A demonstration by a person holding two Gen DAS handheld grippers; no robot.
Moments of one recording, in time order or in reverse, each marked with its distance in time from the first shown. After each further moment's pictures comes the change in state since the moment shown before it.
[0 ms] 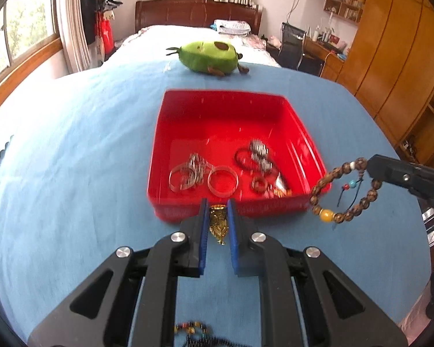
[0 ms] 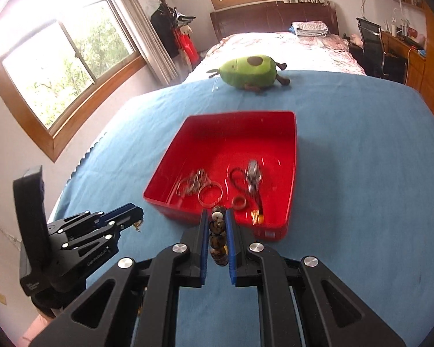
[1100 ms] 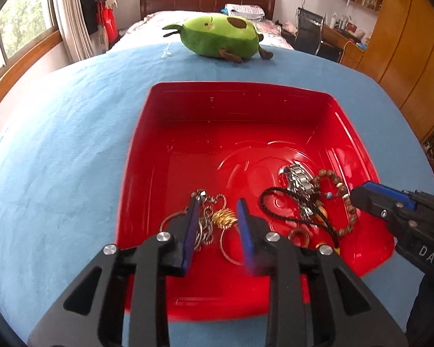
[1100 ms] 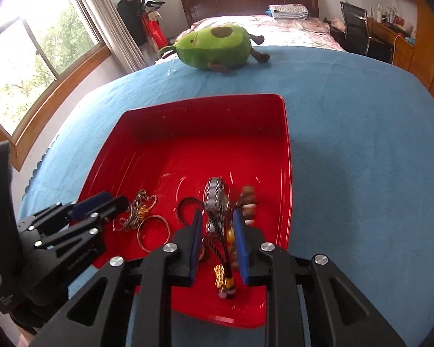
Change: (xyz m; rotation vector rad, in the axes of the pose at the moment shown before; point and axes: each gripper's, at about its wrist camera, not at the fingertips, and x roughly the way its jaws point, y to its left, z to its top) left arm 0.109 0.009 0.043 -0.011 0.071 0.066; right arm 0.114 -0.038 0.016 0.046 0.063 -0.120
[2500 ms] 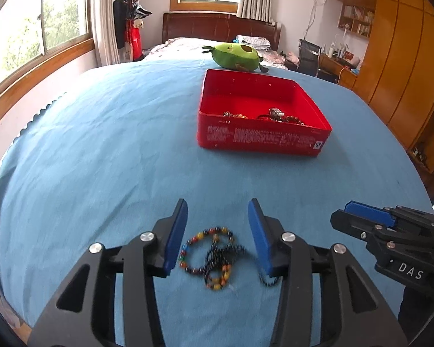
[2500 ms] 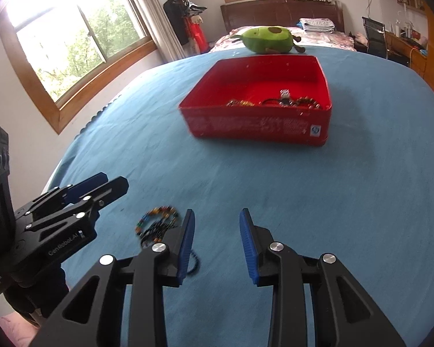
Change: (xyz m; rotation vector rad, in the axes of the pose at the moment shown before) left arm -0.181 0.033 -0.210 -0.060 -0.167 0.022; right arm -0.114 0.089 -0.201 -0.098 -0.042 0.114
